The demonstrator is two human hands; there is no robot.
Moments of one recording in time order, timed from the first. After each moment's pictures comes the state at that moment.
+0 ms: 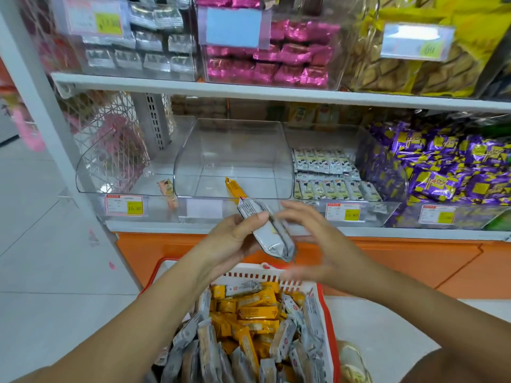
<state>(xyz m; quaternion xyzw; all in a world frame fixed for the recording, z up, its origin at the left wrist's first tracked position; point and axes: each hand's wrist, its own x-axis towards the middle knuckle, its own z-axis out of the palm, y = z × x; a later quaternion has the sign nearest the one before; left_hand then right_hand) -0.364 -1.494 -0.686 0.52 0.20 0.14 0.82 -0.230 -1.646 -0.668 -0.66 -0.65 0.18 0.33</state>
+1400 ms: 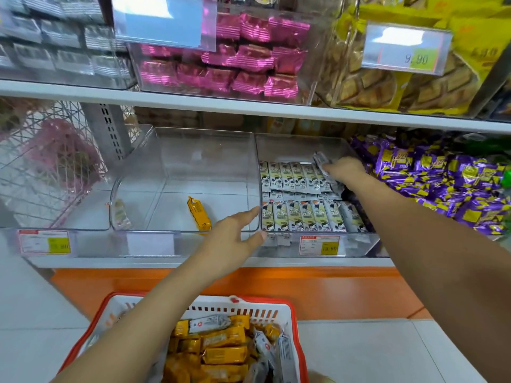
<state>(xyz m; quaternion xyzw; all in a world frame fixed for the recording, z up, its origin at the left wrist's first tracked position) -0.267 -1.473 -0.681 0.87 0.26 0.13 0.40 0.037 -1.525 -0.647 -0.95 -0.25 0.07 0.15</state>
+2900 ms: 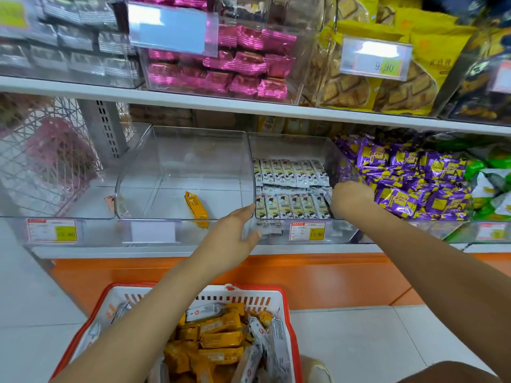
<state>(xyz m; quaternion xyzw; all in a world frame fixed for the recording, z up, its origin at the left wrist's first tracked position) -0.281 -1.493 -0.684 0.90 0.21 0.15 0.35 -0.053 -1.598 -0.645 -0.94 -0.27 -0.02 -0.19</state>
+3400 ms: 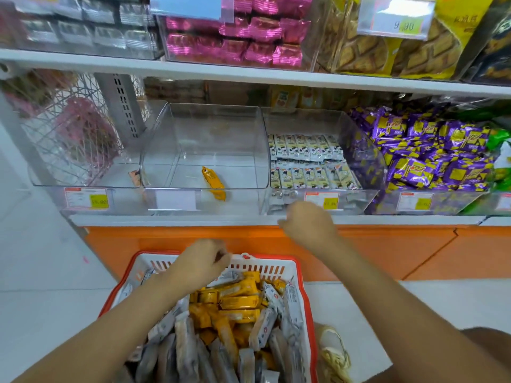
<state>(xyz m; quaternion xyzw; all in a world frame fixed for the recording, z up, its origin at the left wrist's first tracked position) -0.370 -1.482 -0.752 0.94 0.24 0.01 0.23 -0.184 -1.599 -0.701 -0.91 -0.41 0.08 0.05</state>
